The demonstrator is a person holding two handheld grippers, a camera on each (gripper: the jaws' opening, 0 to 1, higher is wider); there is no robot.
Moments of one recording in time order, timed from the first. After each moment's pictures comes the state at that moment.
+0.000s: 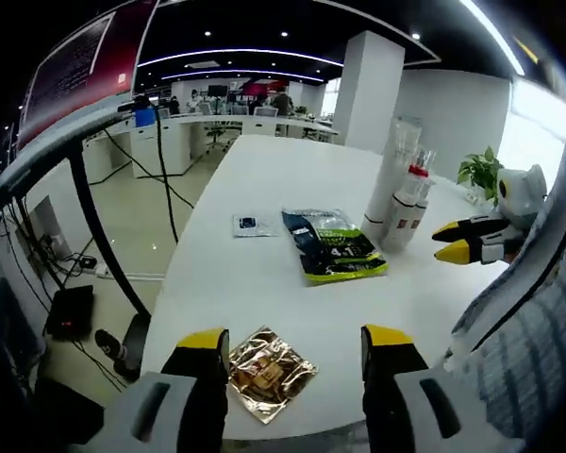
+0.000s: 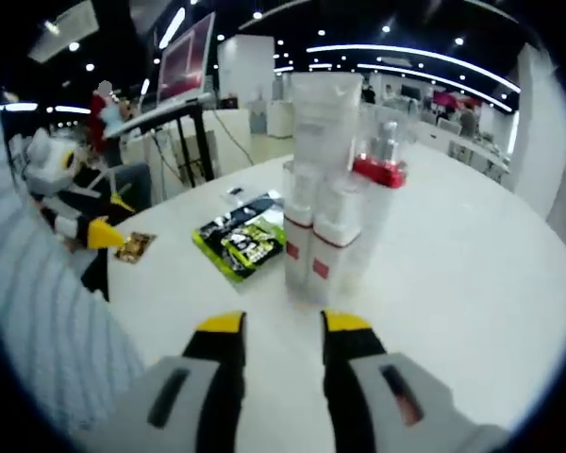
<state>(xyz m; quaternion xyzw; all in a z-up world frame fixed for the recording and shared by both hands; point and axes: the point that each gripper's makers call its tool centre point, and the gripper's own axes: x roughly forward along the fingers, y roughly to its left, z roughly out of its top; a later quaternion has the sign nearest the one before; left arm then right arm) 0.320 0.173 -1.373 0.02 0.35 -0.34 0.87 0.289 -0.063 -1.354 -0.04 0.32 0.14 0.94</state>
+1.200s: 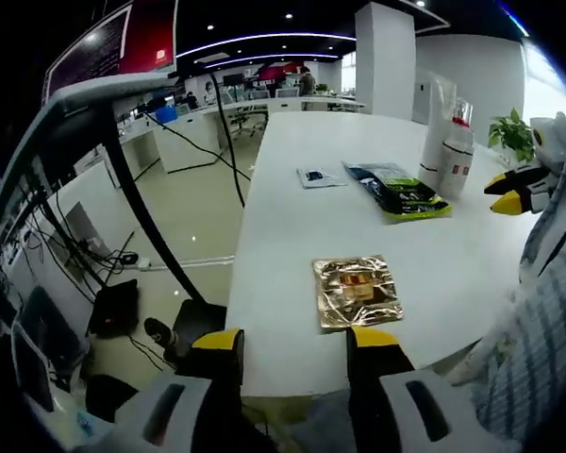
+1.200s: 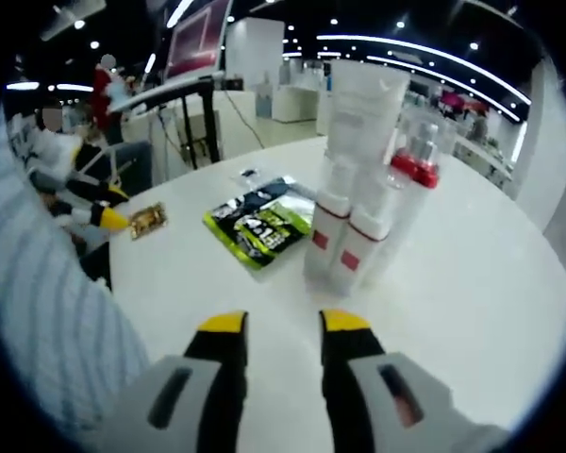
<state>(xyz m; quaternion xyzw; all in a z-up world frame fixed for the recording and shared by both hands) 0.334 0.249 -1.407 0.10 0.37 -0.25 0.89 0.283 -0.044 -1.362 -0.08 0.35 0.14 0.92</state>
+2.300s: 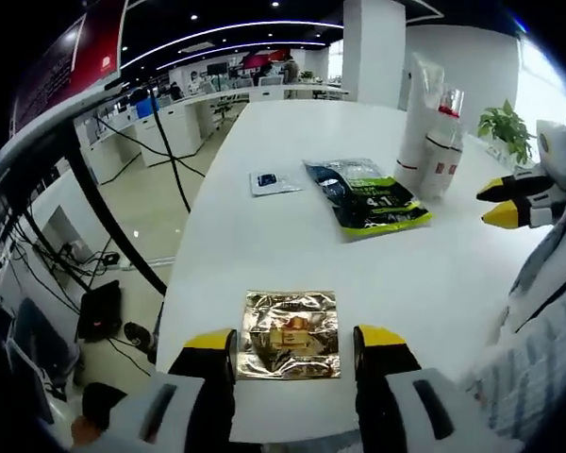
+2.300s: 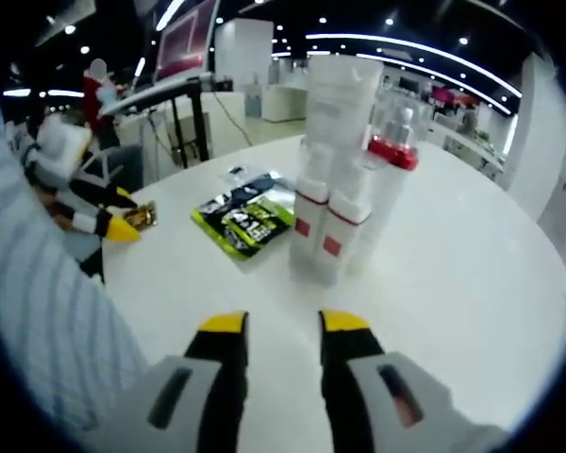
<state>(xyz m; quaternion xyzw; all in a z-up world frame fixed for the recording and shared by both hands) 0.339 0.184 -1.405 0.12 0.40 -0.31 0.86 0.277 -0.061 -1.366 -0.07 0.35 0.12 0.93</state>
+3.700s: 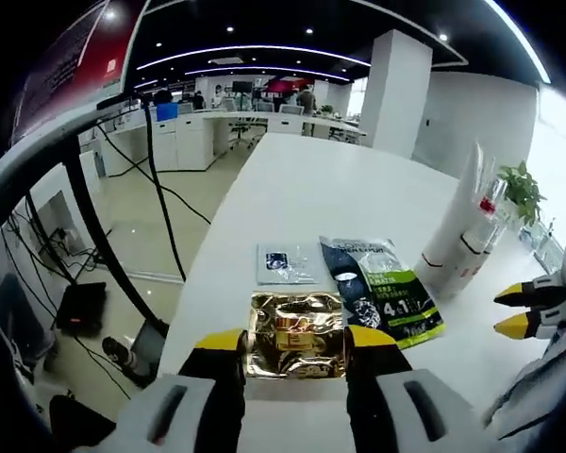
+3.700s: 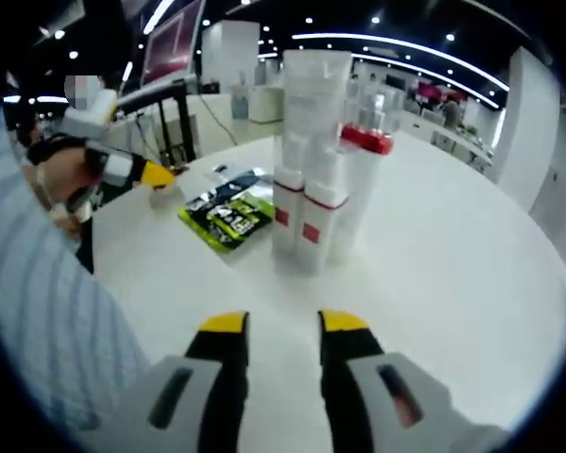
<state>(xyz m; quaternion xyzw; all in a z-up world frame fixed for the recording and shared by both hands) 0.413 0.131 -1.373 0.01 0.36 -0.29 0.89 0.270 -0.073 -1.366 -0.06 0.35 0.09 0.93</state>
